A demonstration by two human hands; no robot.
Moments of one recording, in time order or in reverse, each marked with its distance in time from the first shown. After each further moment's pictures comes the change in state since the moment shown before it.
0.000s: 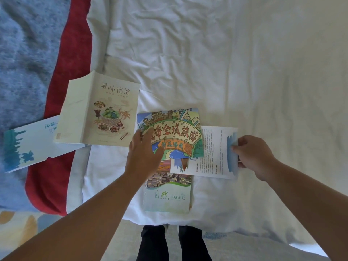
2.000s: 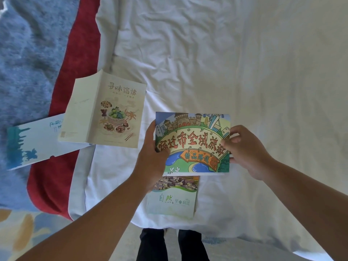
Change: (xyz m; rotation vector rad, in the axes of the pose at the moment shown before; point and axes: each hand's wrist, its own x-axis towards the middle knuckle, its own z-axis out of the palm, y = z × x) left_hand -0.017 0.022 -0.015 -0.880 -0.089 -0.116; right_hand -0.010 -0.032 0.016 0.179 -0.071 -0.165
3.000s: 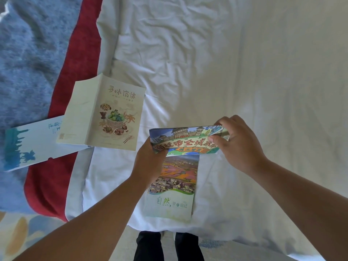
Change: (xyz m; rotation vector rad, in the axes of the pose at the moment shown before) left_hand 0.011 -0.009 0.000 0.118 0.096 -0.018; right_hand -0.011 -0.023 -0.002 -0.496 0.164 -0.644
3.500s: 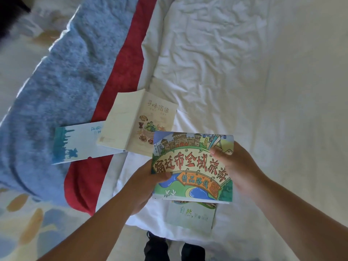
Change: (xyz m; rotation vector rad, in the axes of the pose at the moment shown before) left_hand -0.040 0.004 -0.095 -0.483 -0.336 -0.223; right_hand 0.003 -0.080 0.023 0.763 -0.292 0.436
